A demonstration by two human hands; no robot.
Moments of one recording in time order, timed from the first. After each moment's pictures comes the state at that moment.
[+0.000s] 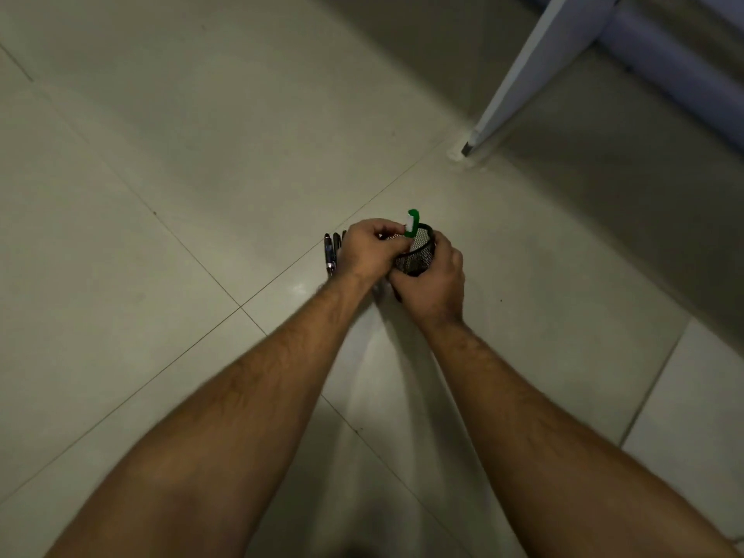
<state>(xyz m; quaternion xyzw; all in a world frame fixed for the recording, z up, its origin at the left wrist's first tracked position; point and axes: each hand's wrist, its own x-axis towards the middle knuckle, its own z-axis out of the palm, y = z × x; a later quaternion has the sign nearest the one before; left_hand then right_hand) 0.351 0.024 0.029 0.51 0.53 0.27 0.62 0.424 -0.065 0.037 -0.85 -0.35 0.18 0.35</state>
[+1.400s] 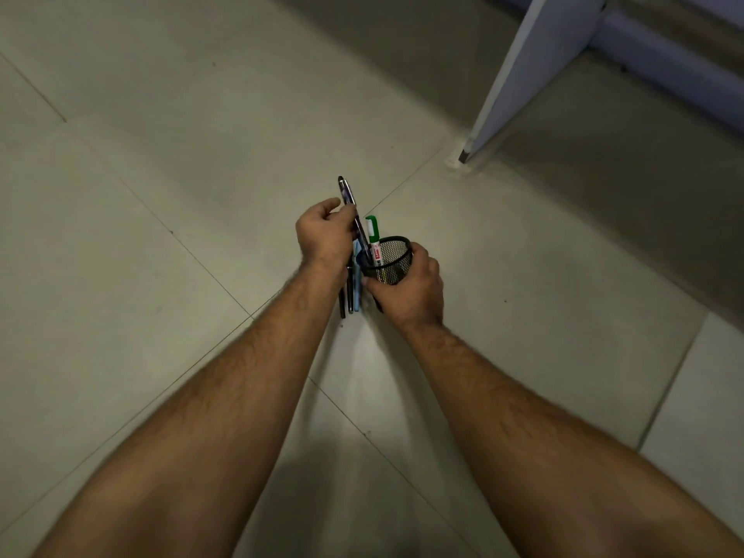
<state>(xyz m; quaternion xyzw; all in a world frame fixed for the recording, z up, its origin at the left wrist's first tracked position) 0.325 0.047 0.061 0.33 0.58 0.43 0.61 0.400 -0.064 0.036 -0.86 -0.34 0.21 0.32</state>
